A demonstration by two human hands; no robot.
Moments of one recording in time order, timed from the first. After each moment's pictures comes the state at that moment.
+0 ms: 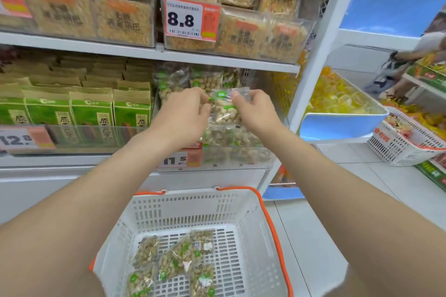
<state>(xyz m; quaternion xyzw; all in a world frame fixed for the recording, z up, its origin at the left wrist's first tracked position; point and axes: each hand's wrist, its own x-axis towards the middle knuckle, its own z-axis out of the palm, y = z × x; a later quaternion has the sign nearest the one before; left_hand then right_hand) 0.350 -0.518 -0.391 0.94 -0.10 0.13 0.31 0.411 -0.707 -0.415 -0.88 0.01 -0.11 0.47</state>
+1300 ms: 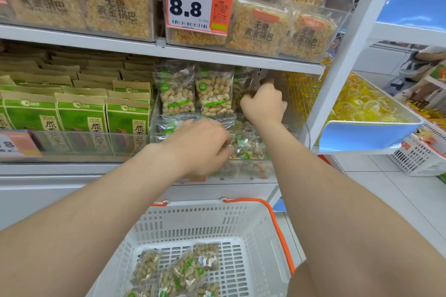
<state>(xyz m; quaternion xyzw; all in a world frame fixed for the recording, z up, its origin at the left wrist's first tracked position) 0.385 -0.527 -0.434 0.96 -0.26 0.02 0.05 0.491 -0.696 -0.430 -0.94 0.09 -0.19 0.27</state>
